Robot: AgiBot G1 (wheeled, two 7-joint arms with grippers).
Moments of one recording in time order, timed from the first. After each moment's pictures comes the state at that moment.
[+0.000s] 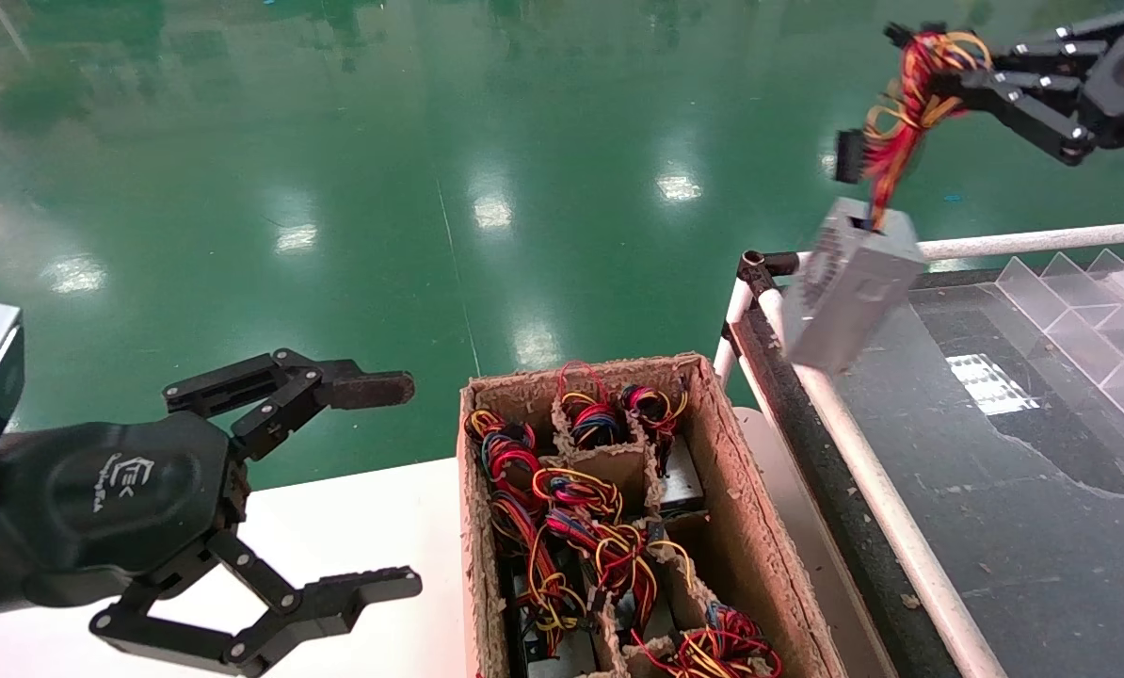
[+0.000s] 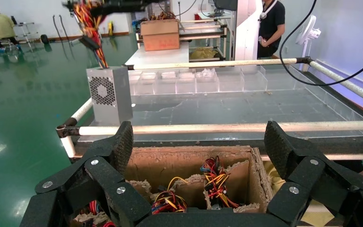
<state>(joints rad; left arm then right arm) -1.10 0.57 0.38 -1.25 0.65 1.45 -0.13 1.99 -0.79 -0.55 0.20 -1.29 -1.36 -0.28</state>
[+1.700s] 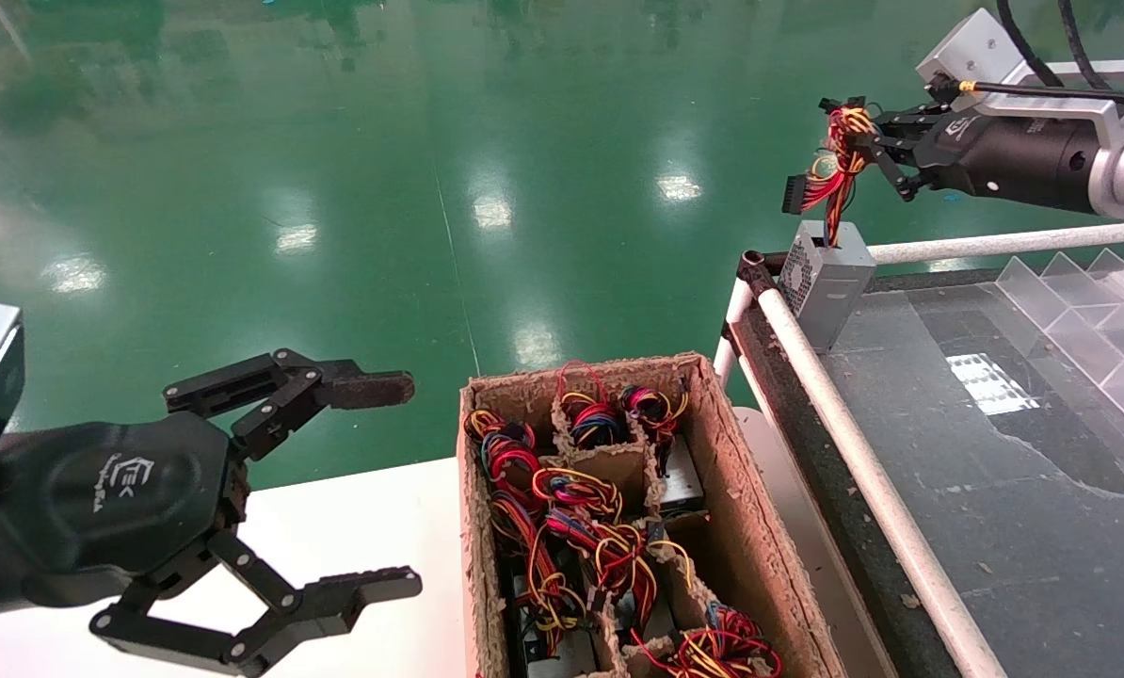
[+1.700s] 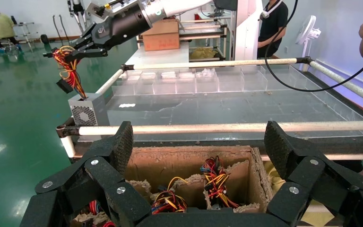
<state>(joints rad) -1.10 0.57 0.38 -1.25 0.65 1.45 -0.13 1.96 -1.07 -0.58 0.01 -1.37 -0.92 -0.39</state>
